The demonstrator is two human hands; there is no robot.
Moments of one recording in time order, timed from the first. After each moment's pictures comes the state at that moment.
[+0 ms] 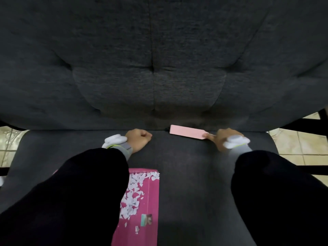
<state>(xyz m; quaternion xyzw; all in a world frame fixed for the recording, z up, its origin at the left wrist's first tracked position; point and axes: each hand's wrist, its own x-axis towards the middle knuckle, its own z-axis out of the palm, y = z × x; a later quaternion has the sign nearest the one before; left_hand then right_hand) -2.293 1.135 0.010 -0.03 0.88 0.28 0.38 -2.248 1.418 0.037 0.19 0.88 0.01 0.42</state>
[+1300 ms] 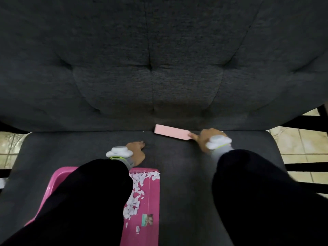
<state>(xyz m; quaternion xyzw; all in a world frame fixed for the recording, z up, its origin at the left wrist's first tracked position) -2.264 1.127 -0.008 0.10 0.91 0.11 0.38 -2.247 1.374 0.036 0.17 0.91 -0.04 0.38</state>
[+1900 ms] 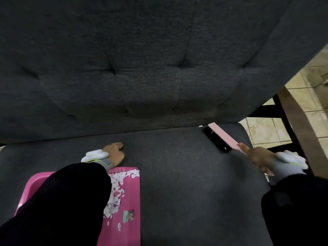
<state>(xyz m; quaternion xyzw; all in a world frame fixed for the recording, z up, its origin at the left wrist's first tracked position) -2.255 1.132 0.003 0.03 0.92 0.13 0.37 -2.118 1.557 0.061 0.44 0.79 -0.14 0.40</state>
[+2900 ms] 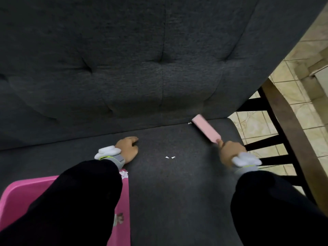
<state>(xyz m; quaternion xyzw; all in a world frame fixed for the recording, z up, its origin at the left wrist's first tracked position) -2.248 1.210 0.005 0.09 0.92 0.20 0.34 -2.124 1.509 0.041 0.38 0.87 -0.04 0.31</state>
